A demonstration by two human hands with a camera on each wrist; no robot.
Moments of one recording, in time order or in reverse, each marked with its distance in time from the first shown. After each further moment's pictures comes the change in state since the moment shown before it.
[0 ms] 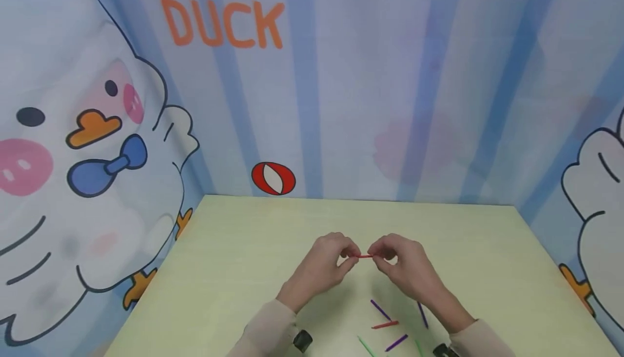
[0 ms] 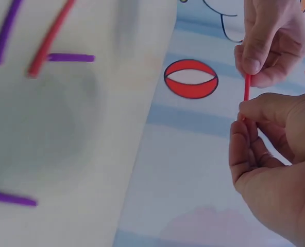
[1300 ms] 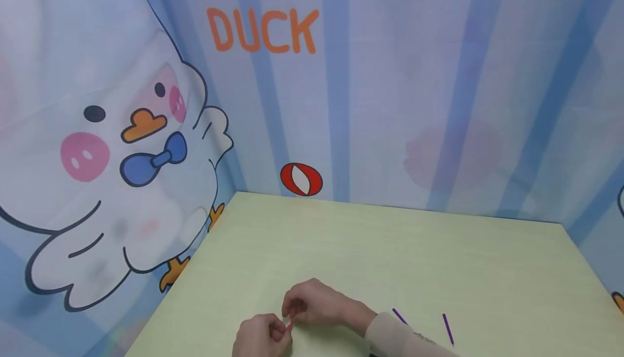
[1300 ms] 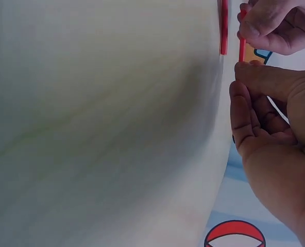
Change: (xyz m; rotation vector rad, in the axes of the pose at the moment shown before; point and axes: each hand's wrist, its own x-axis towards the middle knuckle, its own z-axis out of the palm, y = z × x) left_hand -0.192 -0.030 -0.018 0.005 0.150 -0.856; right_hand 0.042 -0.072 0.185 0.281 -0.761 -0.400
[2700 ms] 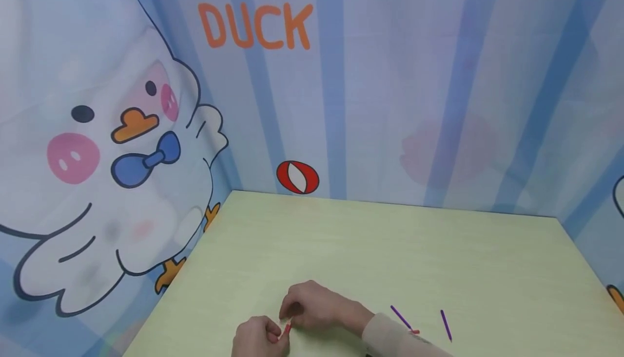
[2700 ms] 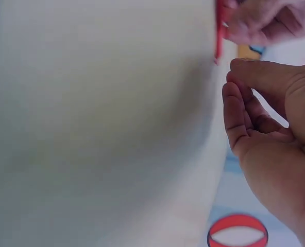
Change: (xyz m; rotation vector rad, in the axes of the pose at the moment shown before) left_hand 0.003 -0.002 0.002 0.031 -0.050 -0.130; right_hand 0.001 0.000 0.002 -0.128 -0.023 0.055
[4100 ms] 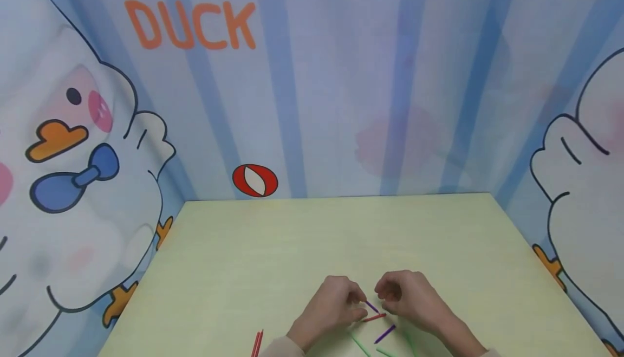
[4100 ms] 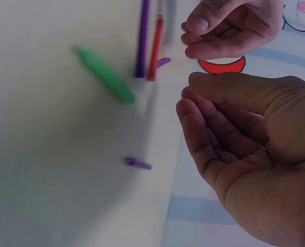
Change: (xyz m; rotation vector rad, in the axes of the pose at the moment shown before) left_hand 0.042 0.142 0.087 -0.010 -0.356 0.785; right_hand -0.210 0.020 -0.059 0.112 0.489 0.527
